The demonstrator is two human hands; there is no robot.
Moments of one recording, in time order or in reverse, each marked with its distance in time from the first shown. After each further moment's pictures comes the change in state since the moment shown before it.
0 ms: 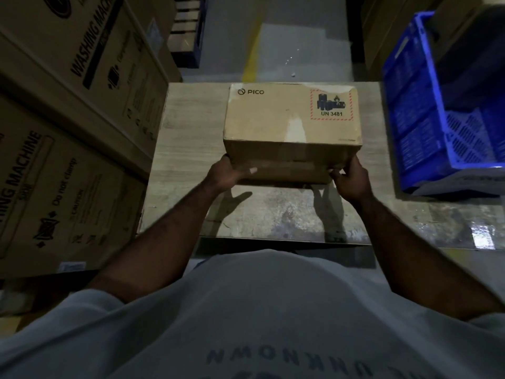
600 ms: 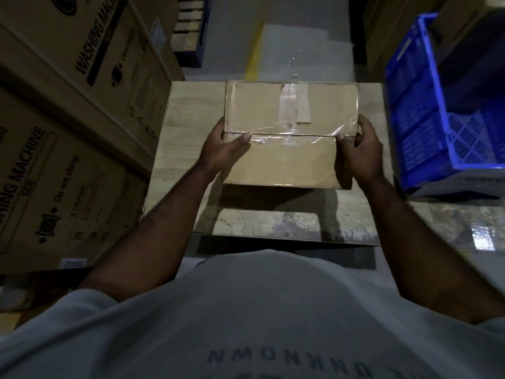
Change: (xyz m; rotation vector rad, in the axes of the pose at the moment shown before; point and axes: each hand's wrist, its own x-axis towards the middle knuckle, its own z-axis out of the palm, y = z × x) left_hand -0.005 0.036 -0.029 -0.252 0.159 0.253; right_hand 0.008 -0.066 -0.025 0.239 0.159 -0.083
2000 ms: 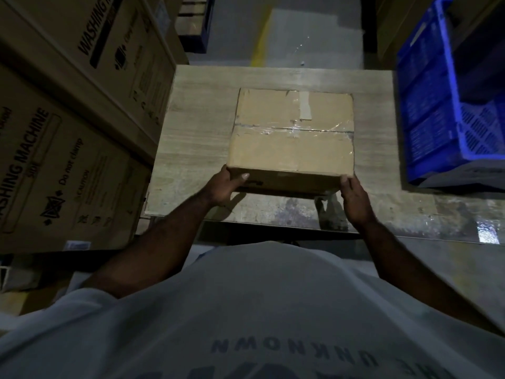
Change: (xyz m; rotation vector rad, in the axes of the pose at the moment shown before) left_hand -0.065 -0.082 0.008 0.191 -0.255 -0.270; right_hand -0.100 0.077 0.005 0.017 -0.233 0.201
